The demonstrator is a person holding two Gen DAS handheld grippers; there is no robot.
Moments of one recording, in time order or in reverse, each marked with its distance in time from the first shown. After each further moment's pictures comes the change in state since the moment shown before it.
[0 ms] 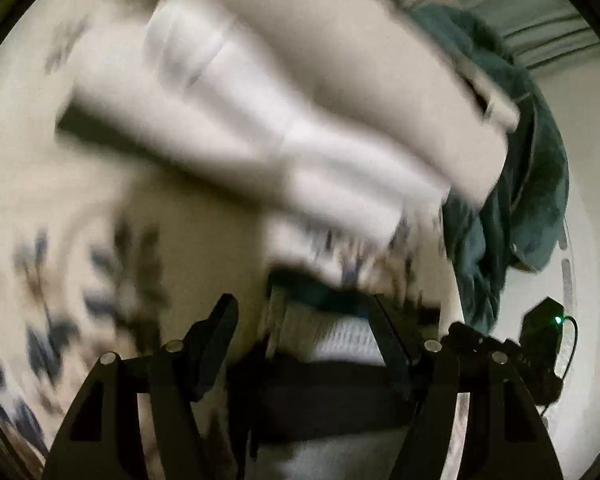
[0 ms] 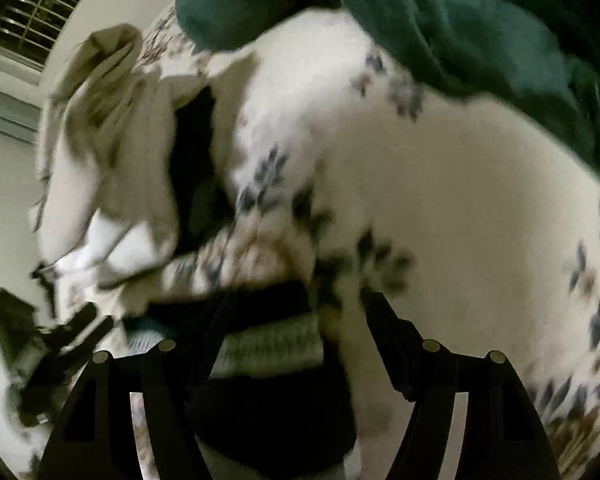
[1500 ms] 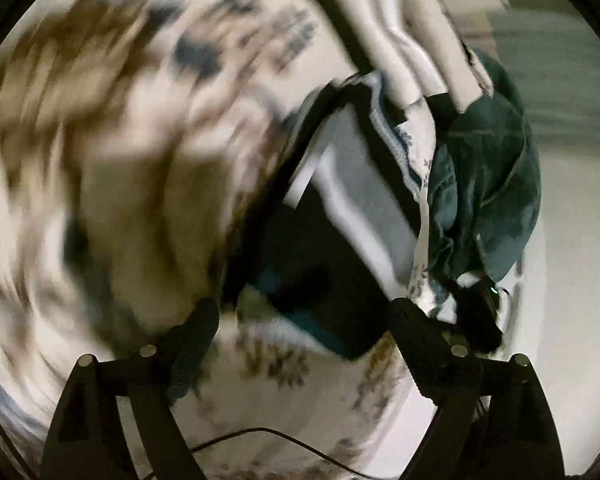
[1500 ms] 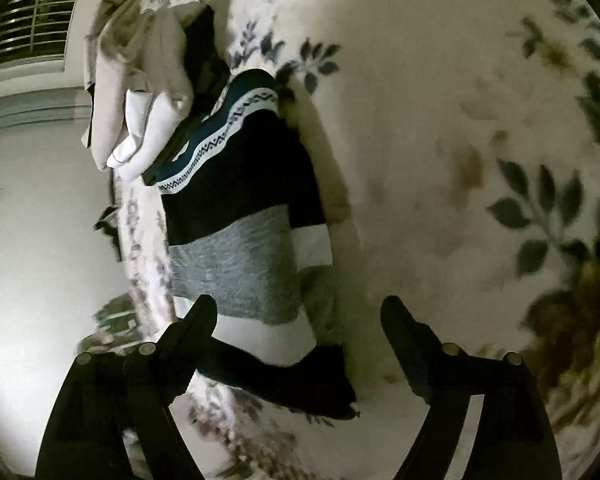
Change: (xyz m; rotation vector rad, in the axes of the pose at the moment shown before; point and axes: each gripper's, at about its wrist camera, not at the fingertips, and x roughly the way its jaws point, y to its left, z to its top) left arm -0.076 0.039 -0.251 -0.408 -0.048 -0.142; right arm -0.026 -0.087 -0.079 0.086 0.275 0.229
